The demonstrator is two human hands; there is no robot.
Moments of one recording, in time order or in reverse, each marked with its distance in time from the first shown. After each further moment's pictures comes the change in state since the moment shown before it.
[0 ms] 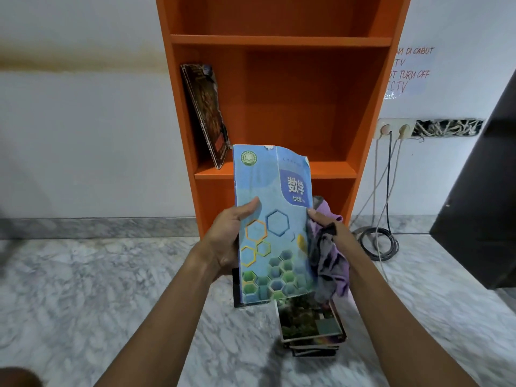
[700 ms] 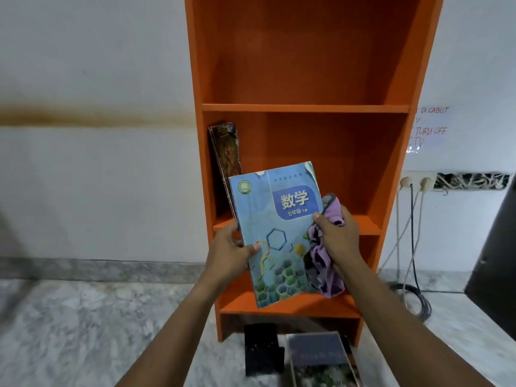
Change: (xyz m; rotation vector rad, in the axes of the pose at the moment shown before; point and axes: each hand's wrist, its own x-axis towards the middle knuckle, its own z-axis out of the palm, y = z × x) left_hand 0.044 0.048 -0.043 0.556 0.325 0.416; right_hand 0.075 -0.049 0.066 -0.306 0.222 -0.420
